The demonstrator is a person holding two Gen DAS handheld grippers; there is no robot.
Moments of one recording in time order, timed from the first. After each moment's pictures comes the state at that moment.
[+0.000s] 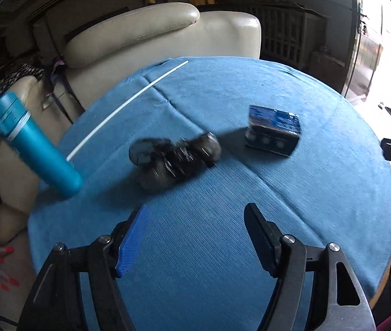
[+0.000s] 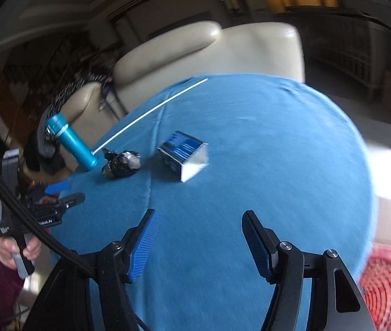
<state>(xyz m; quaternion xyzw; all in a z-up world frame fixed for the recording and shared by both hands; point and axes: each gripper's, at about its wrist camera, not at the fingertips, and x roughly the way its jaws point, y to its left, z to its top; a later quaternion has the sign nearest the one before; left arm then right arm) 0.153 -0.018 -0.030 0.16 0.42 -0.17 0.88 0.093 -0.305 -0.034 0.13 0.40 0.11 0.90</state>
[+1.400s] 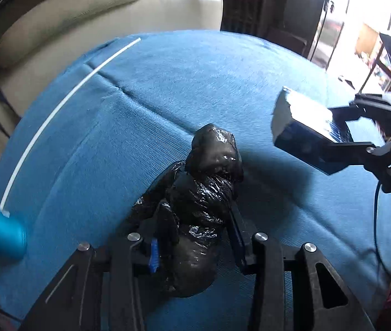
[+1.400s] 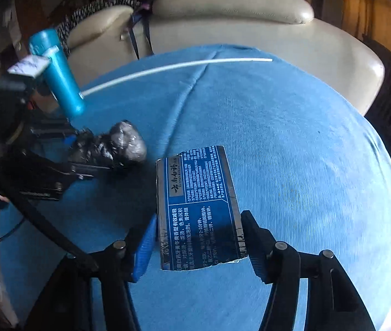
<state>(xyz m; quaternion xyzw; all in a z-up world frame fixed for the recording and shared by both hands) 0.230 -0.027 -0.085 0.16 0.46 -0.30 0.82 0.215 -0.213 -0.076 -0.03 0.45 0.17 0.88</state>
